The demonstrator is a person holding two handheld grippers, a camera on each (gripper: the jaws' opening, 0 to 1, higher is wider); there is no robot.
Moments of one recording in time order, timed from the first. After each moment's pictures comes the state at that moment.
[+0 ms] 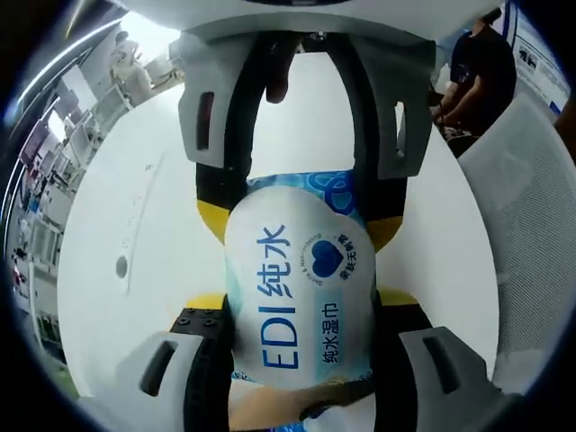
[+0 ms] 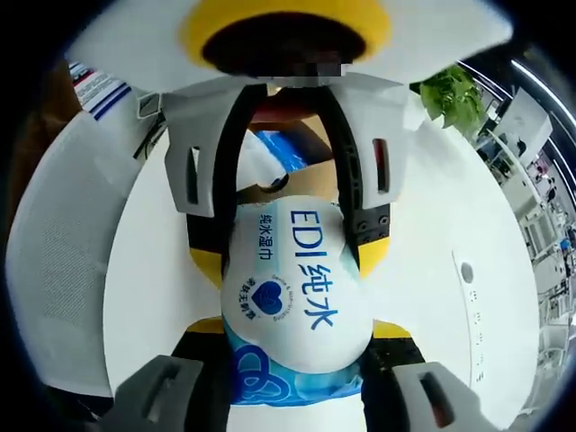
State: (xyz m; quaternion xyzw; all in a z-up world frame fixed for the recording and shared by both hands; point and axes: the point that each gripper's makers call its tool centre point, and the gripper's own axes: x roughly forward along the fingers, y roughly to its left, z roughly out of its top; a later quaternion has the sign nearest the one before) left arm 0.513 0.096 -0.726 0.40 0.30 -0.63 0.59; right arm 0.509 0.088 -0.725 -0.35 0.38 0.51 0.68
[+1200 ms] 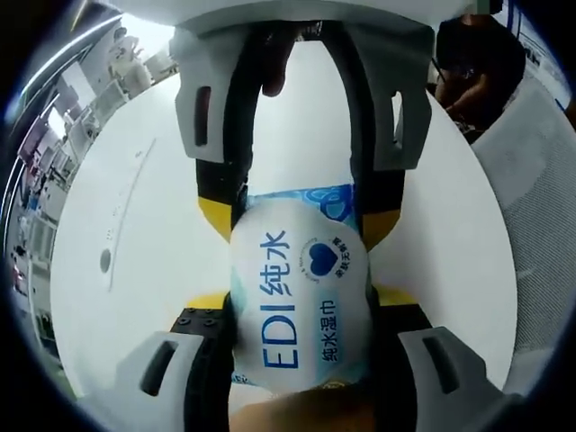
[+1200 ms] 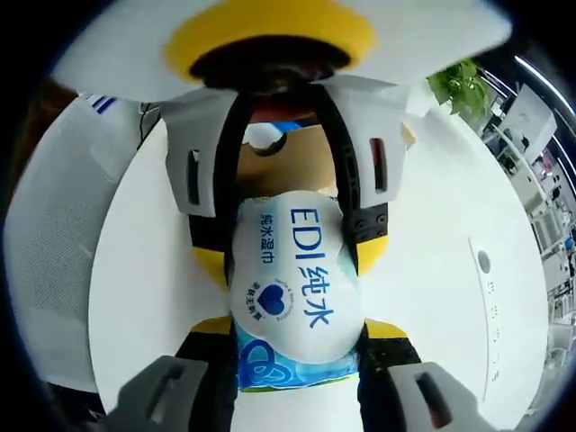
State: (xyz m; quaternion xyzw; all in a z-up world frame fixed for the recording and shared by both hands) left arm 0.516 0.094 -0.763 0.41 0.30 -0.63 0.59; right arm 0.511 0.083 -0.761 -0.35 0.39 0.52 0.67
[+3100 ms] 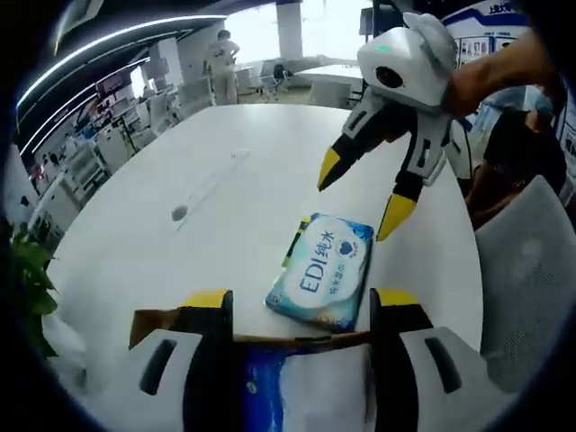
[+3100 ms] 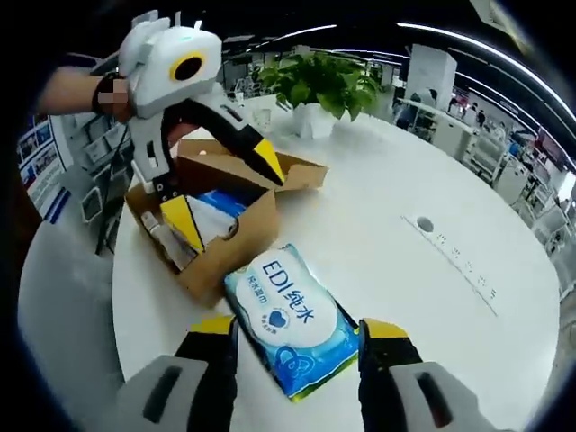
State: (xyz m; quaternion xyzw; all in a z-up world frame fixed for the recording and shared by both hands) left arm 0.528 0.169 -0.671 0.24 0.29 -0.54 0.75; right arm 0.507 0.077 -0.689 -0.14 0.38 0.38 0.83
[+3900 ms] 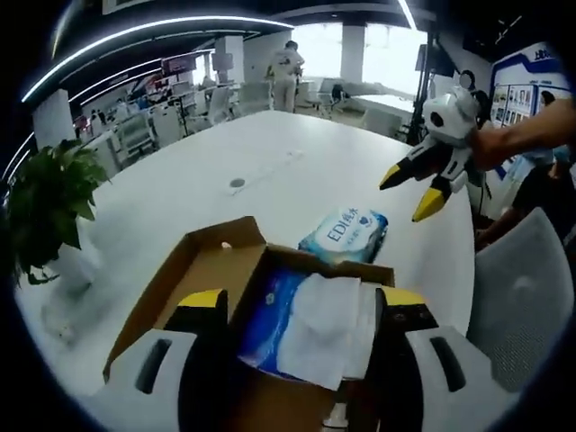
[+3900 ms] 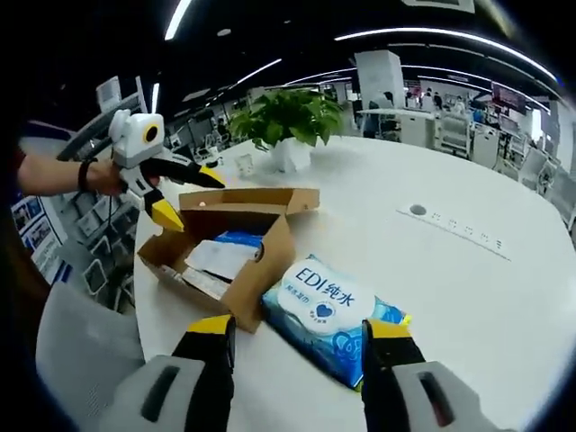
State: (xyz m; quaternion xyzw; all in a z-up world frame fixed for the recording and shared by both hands) left arm 0.508 0.274 -0.643 0.14 0.30 -0.44 0.83; right arm 0.462 0.095 -0.676 -0.02 0.34 0.35 0.87
